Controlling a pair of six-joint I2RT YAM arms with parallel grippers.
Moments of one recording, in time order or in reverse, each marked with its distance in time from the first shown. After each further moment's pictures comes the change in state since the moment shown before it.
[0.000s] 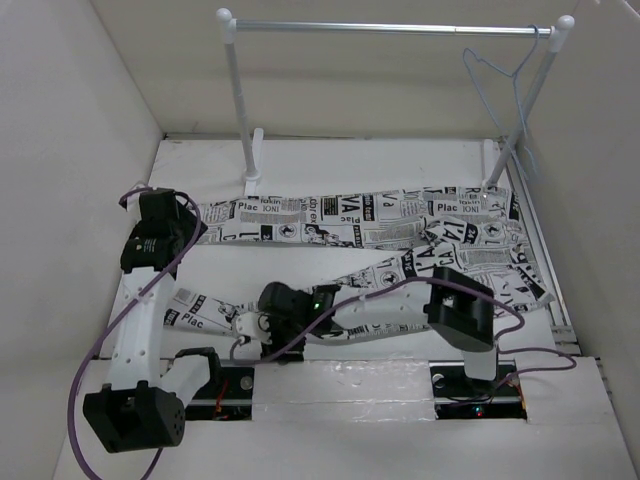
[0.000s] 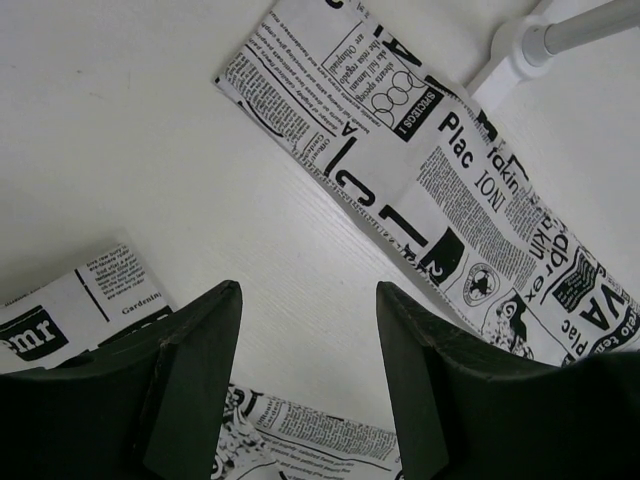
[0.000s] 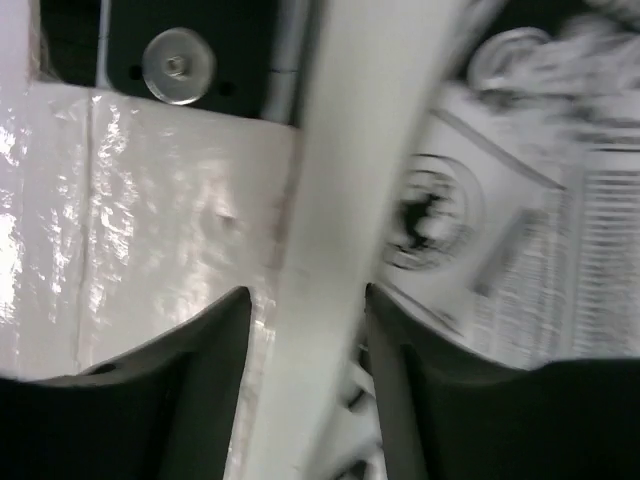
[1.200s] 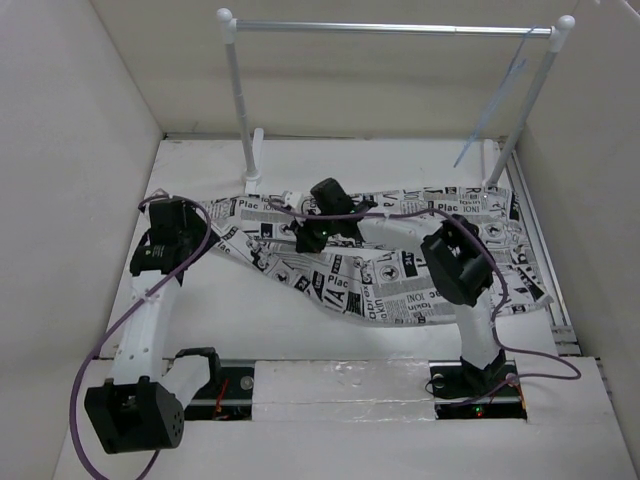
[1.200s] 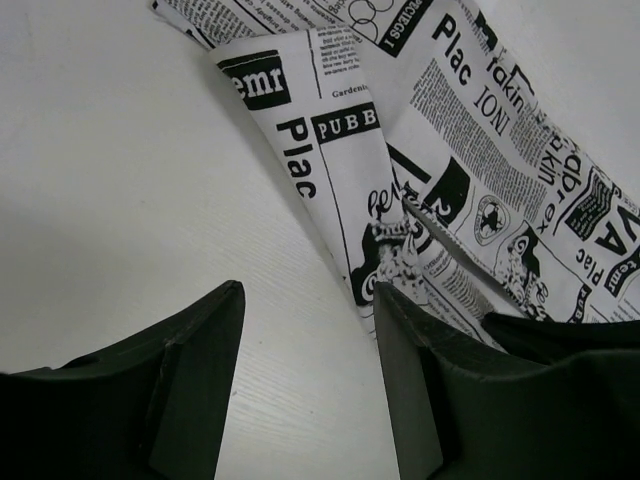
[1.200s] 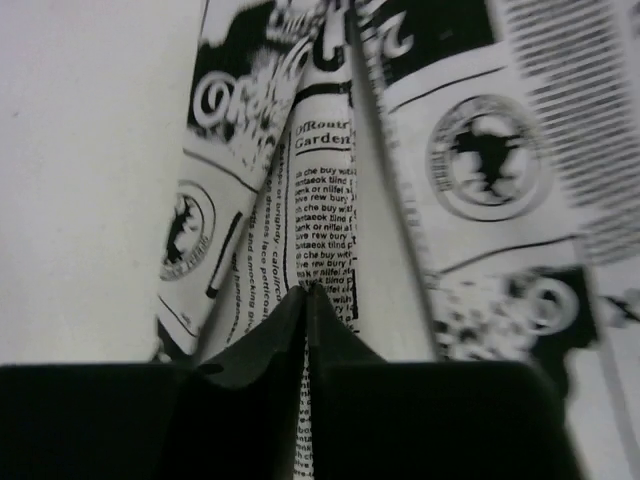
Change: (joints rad) left arm -0.014 -0.016 -0.112 0.066 0.133 0.051; right arm -0.559 0.146 0.175 0.119 -0.176 0.084
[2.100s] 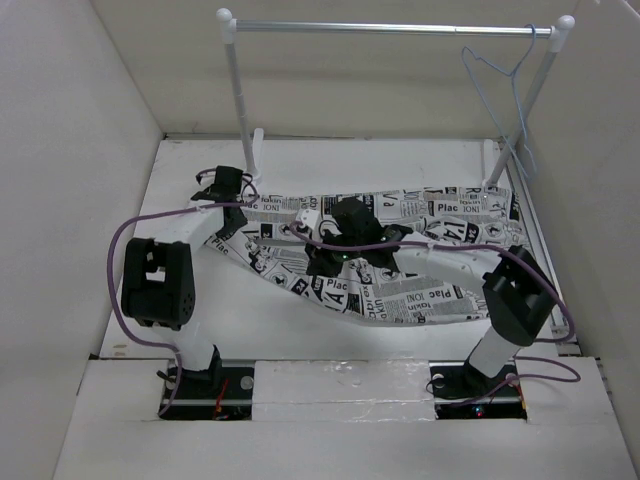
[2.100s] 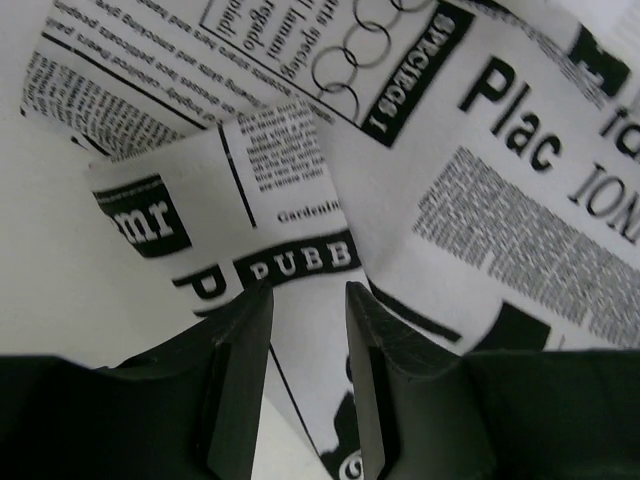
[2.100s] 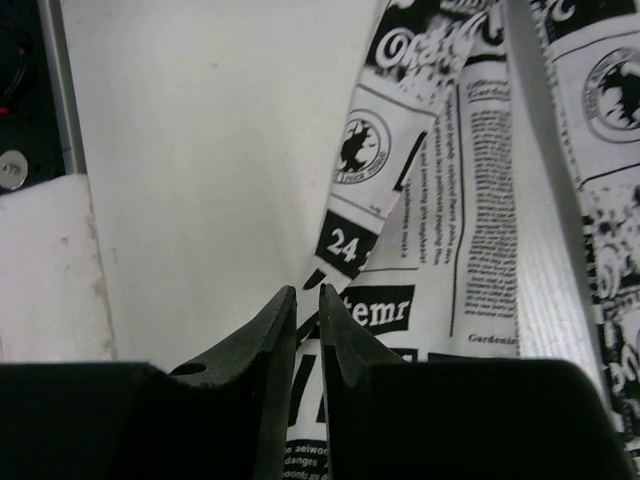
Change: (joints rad) left arm -0.222 0.679 0.245 0.177 -0.270 0.045; right arm 0.064 -0.429 -0.356 0.085 0.016 0.090
